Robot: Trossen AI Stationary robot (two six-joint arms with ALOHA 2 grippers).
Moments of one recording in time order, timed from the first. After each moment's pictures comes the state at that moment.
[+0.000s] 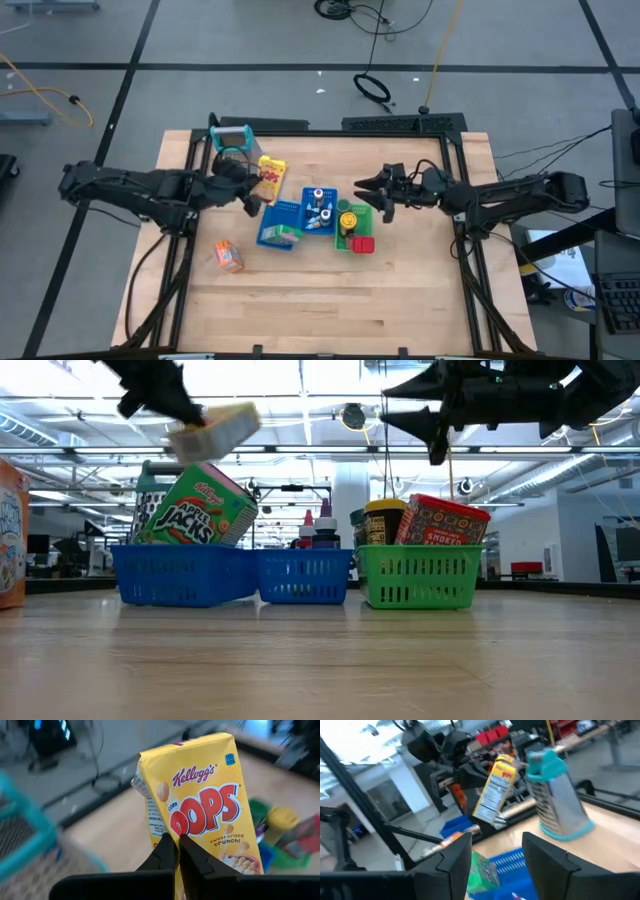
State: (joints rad) left arm -0.11 0.96 0.90 -0.63 -0.66 -0.55; right arm -0.12 1.13 0.46 0.74 -0.05 0.46
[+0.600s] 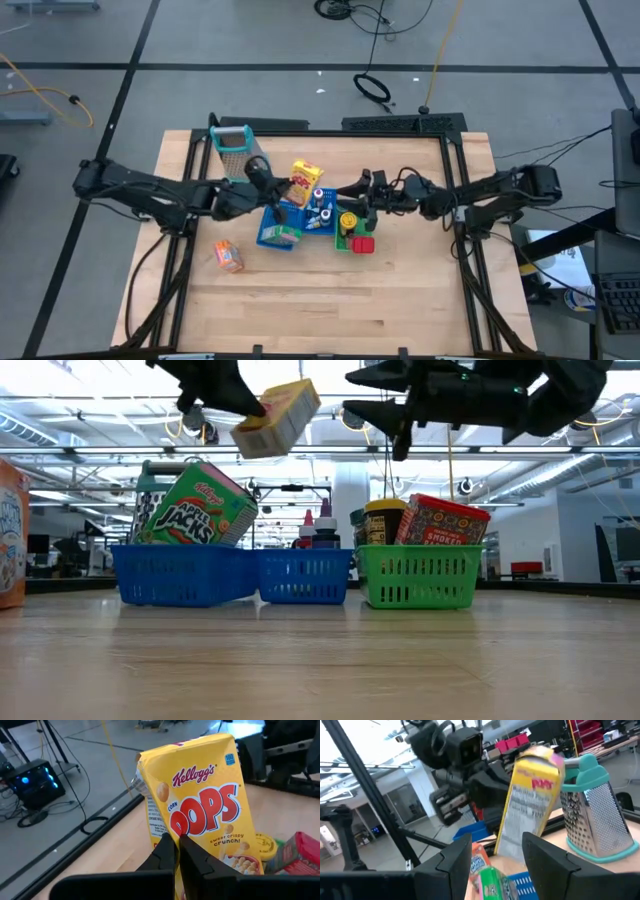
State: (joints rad) left arm -0.13 1.19 0.90 -0.14 -0.68 -0.22; right arm -0.05 1.42 0.57 1.00 -0.05 0.43
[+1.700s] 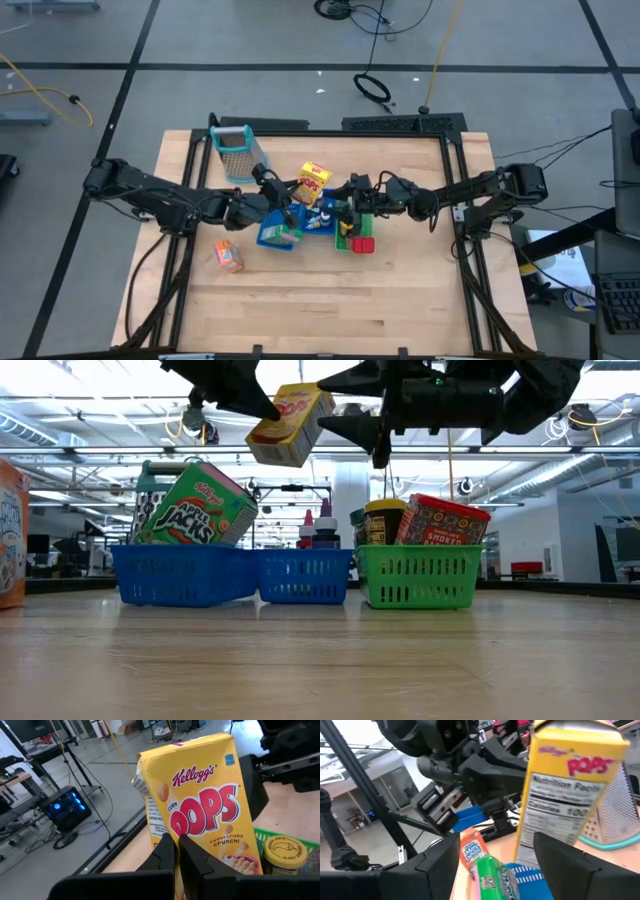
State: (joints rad) left arm -0.18 1.32 0.90 0.03 -0.83 -0.05; right arm -0.03 1.54 0.69 0.91 -0.05 0.41
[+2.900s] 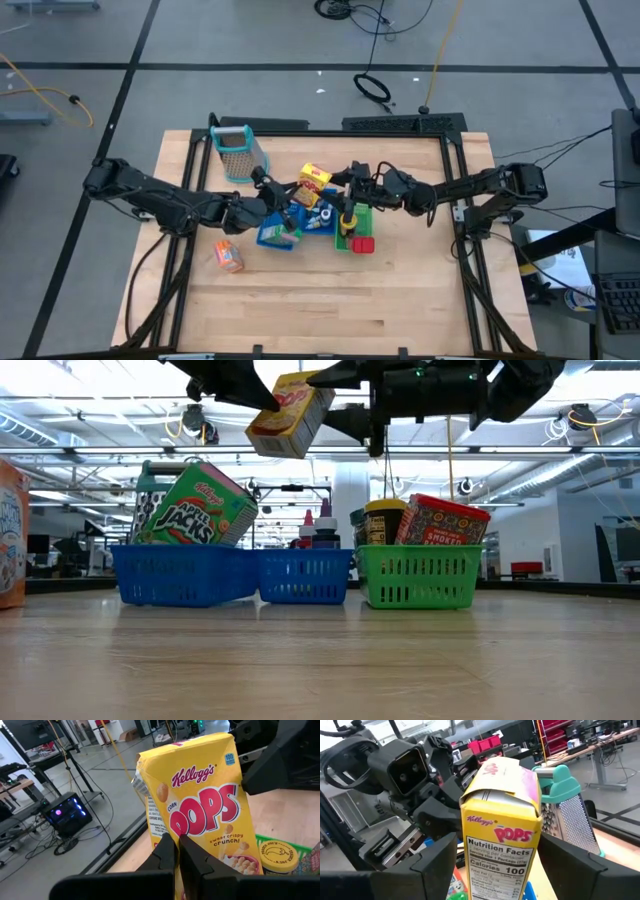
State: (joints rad) left arm -0.22 1.32 0.90 0.06 -0.87 -0.03; right arm -0.05 1.54 0.78 0.85 0.08 0.37
